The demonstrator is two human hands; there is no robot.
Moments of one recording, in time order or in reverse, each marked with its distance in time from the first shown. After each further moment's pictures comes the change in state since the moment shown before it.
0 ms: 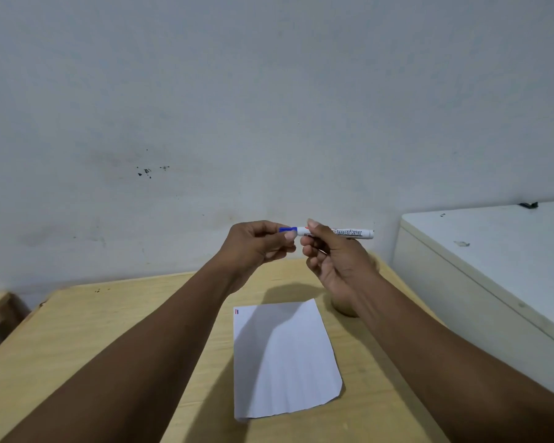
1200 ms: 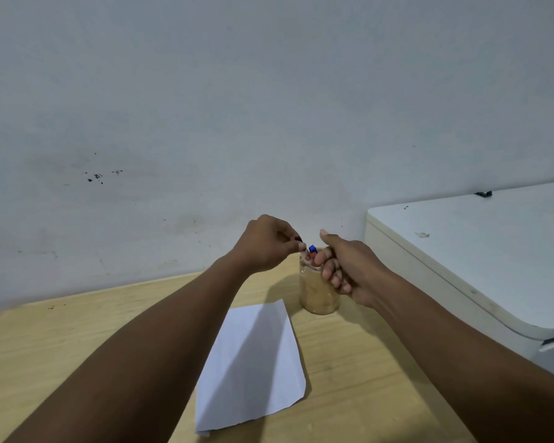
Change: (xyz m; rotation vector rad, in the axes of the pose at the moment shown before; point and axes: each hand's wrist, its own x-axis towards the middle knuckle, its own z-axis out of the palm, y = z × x) left_hand 0.049 -0.011 0.068 0.845 -0.045 0.206; right_hand 0.000 -0.034 -0.075 -0.588 0.164 0.090
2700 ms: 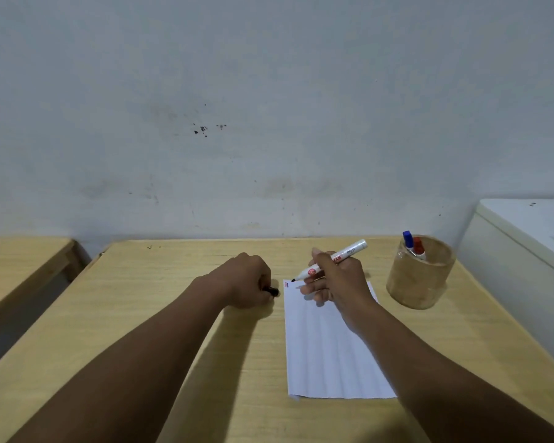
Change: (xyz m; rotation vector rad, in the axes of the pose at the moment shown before) left_hand -0.115 -0.157 -0.075 0.509 -0.307 -0.304; right_hand 0.026 0.079 0.160 0.137 -0.182 -0.100
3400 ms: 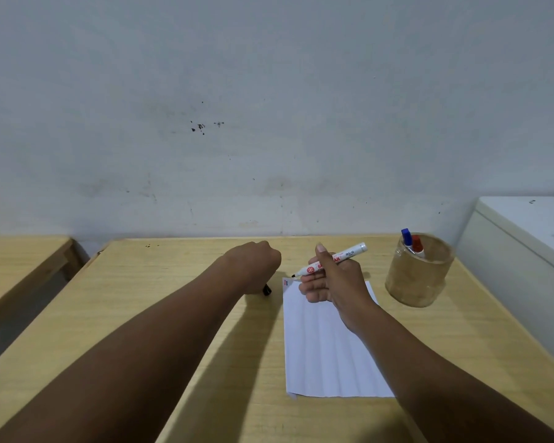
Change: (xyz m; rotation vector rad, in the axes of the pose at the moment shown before) left_hand -0.002 0.048 -0.030 0.480 -0.097 0.018; right_hand 0.004 0.007 -0.002 0.069 0.020 0.034
